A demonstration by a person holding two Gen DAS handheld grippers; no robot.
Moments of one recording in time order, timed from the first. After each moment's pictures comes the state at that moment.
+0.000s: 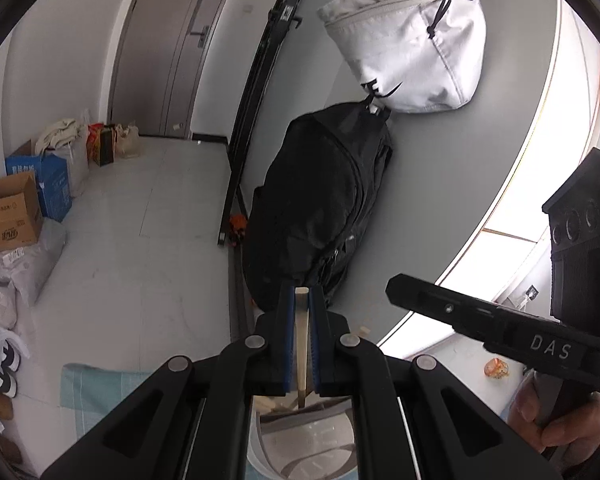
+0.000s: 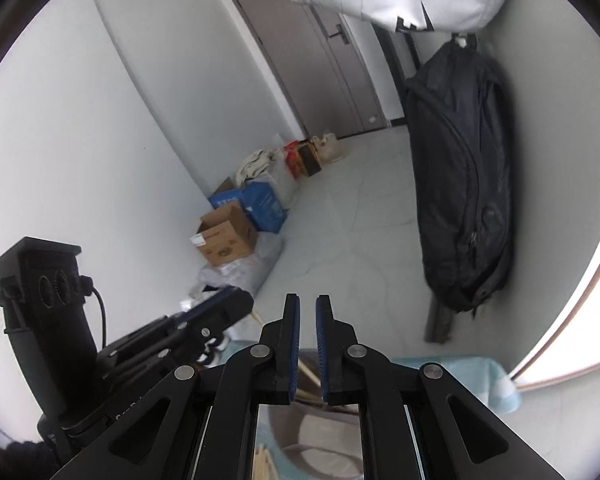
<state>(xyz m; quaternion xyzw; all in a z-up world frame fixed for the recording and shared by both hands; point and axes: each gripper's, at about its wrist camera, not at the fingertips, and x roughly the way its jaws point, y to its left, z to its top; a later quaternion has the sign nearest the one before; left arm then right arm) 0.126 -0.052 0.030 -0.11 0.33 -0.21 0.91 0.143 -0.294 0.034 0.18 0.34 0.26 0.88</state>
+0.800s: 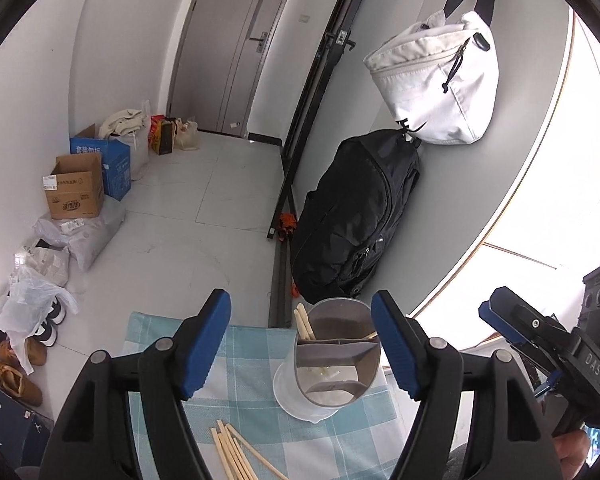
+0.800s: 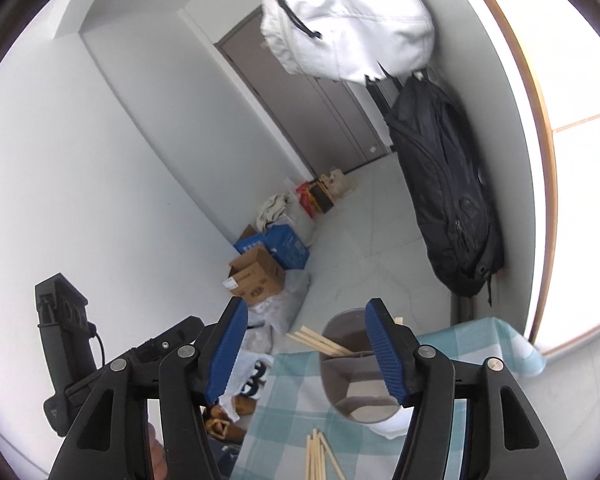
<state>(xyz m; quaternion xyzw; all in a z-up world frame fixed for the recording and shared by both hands) 0.048 -0.027 0.080 -0.14 0.32 -0.11 0.93 0.036 -0.333 0.069 0.25 0.27 0.25 0.90</state>
